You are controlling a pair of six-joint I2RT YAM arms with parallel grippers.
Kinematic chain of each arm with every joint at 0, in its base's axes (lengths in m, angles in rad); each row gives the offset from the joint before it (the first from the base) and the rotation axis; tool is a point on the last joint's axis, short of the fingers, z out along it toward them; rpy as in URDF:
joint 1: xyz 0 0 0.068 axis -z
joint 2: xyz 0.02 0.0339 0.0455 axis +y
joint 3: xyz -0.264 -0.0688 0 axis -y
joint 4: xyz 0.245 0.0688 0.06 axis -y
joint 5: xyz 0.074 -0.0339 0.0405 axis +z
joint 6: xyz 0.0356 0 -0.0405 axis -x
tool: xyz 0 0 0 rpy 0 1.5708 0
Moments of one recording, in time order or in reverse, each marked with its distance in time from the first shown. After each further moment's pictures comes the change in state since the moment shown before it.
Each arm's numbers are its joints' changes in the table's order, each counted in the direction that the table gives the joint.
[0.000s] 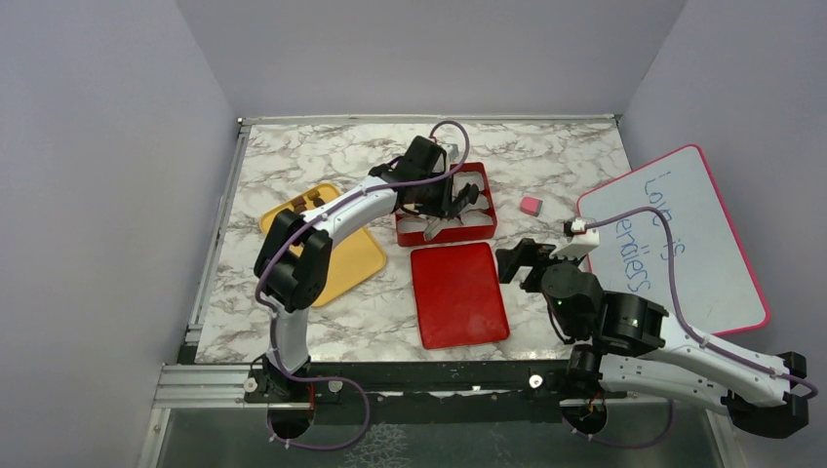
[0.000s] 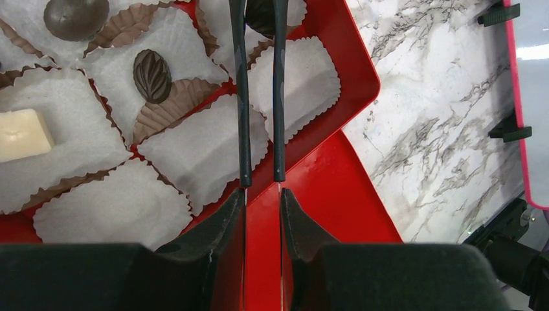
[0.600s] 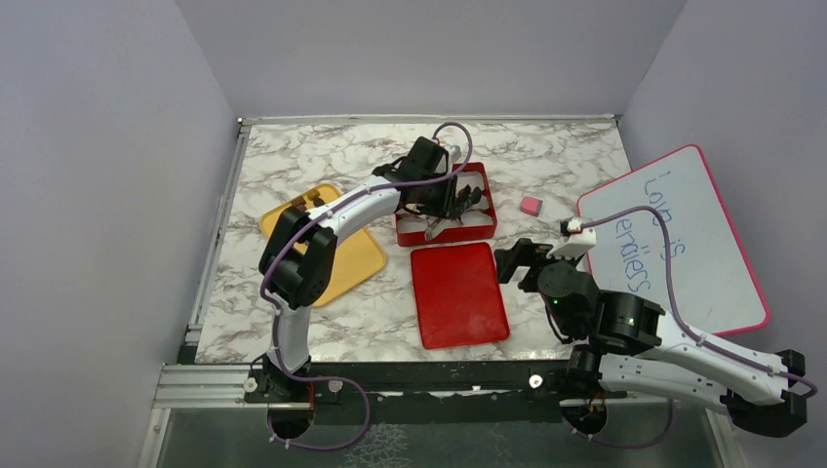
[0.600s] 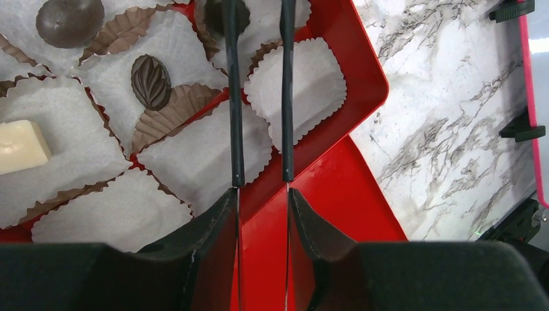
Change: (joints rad) left arm 0.004 0.044 0.028 0.000 -0.002 -0.019; right arm 0.000 0.016 0.000 0.002 -0.003 0.000
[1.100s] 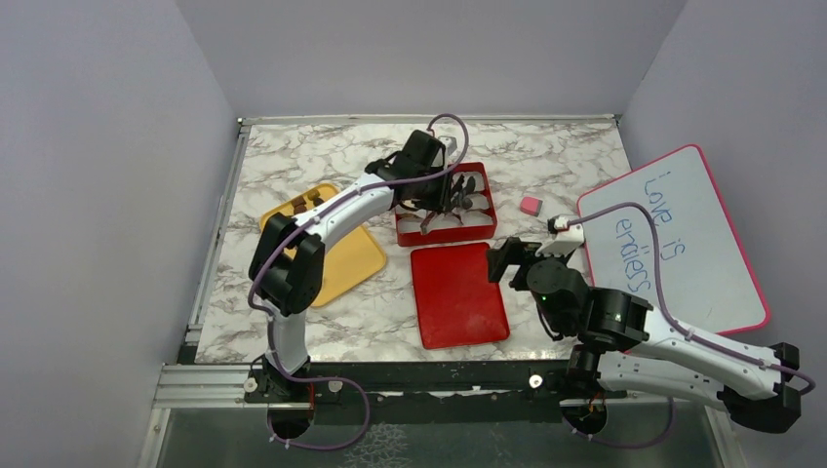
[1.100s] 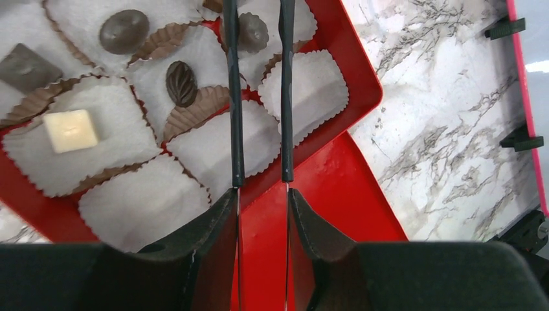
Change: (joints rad) left arm 0.000 -0.047 0.011 -0.035 0.054 -0.011; right arm 0.000 0.047 0.000 0.052 0.011 0.020
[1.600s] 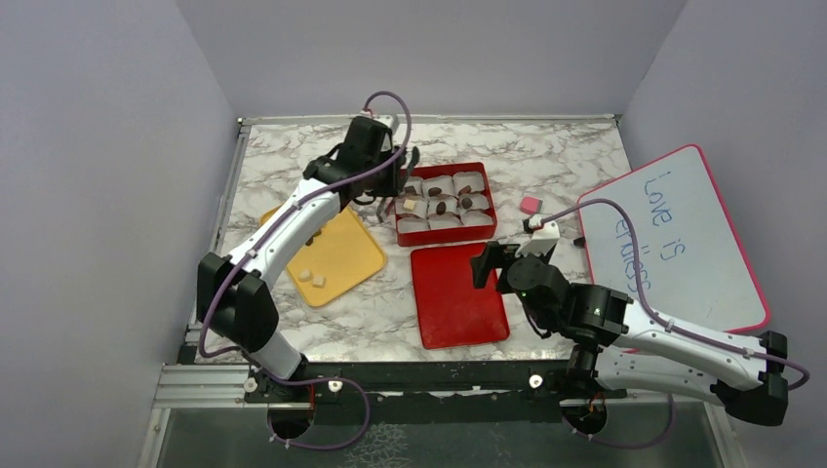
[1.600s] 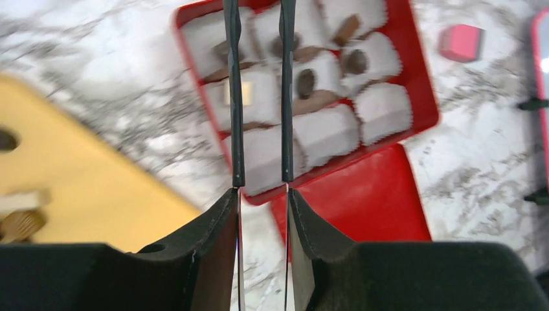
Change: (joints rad) left arm -0.109 -0.305 -0.093 -0.101 0.177 0.008; right arm 0.000 0.107 -0.001 0.051 0.096 0.013
